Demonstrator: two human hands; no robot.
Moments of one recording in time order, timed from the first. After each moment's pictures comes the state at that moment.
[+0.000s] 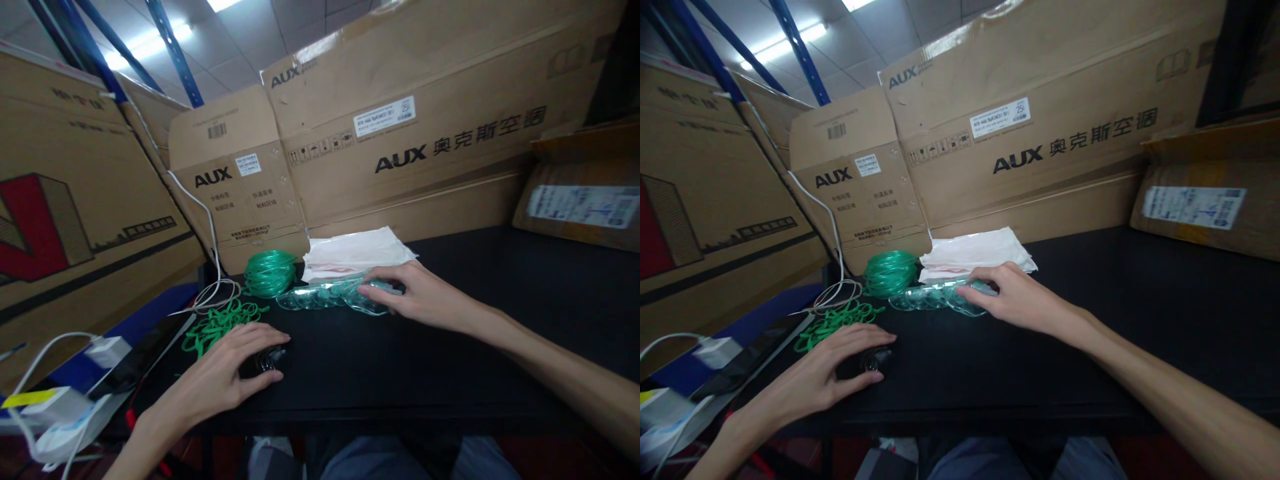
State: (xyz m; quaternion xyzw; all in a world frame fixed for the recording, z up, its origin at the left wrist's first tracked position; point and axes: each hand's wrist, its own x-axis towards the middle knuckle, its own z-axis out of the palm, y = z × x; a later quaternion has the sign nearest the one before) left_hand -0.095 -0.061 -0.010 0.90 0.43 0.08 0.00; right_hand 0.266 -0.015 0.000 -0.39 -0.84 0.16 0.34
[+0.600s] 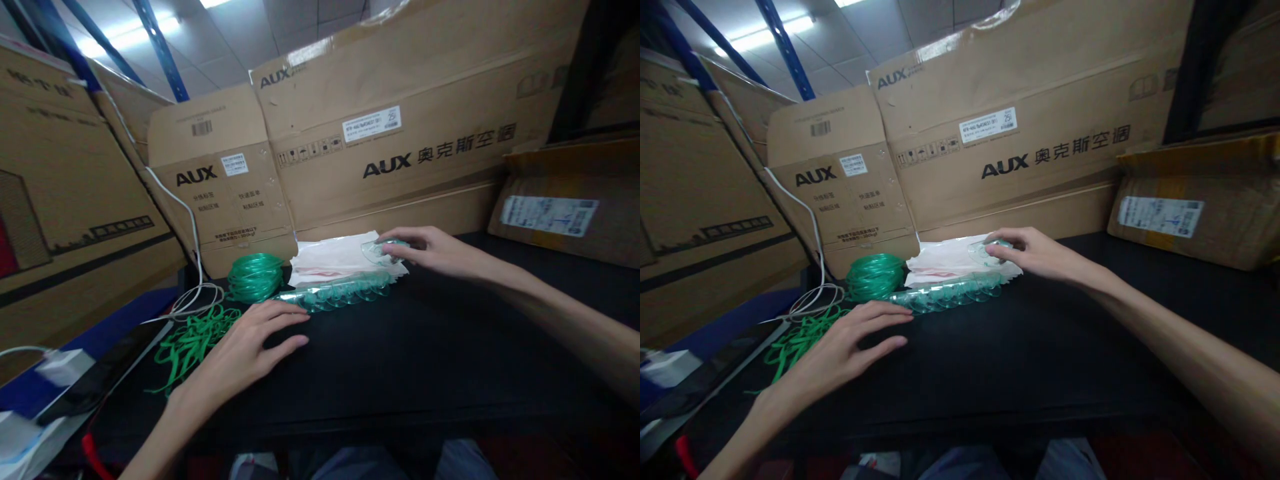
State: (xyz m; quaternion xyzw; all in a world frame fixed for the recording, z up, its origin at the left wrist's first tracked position) left_hand -0.031 -0.036 0.001 0.91 0.36 0.19 -0.01; right_hand 0.332 0.023 0.026 -0.45 -0.78 0.21 0.38
